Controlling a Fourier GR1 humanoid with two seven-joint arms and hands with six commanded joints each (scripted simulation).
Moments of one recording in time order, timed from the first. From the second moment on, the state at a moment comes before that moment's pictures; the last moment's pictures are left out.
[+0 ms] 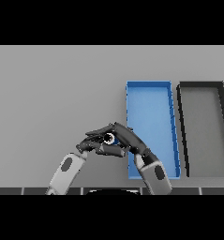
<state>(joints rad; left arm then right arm) -0.20 0.01 -0.43 -1.58 -0.12 -0.44 0.04 -0.26 0.14 0.41 -1.98 0.13 0.37 0.42</state>
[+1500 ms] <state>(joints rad) -0.17 0.03 -0.41 -1.61 -0.11 -0.41 0.11 -0.64 -0.22 -0.14 -1.93 -0.20 0.03 0.61</state>
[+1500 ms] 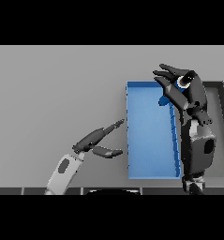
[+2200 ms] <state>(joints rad) -0.17 0.05 -0.40 -1.61 -0.14 -0.38 0.07 -0.15 -0.50 0.11 -1.88 -0.31 -0.36 0.61</state>
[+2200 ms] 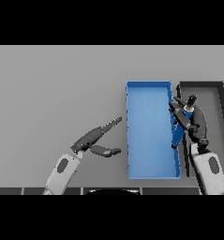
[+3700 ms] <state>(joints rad) -0.16 0.04 -0.41 -1.60 -0.15 -0.37 0.07 -0.51 -1.05 0.95 -1.71 -0.85 -0.63 0.61</state>
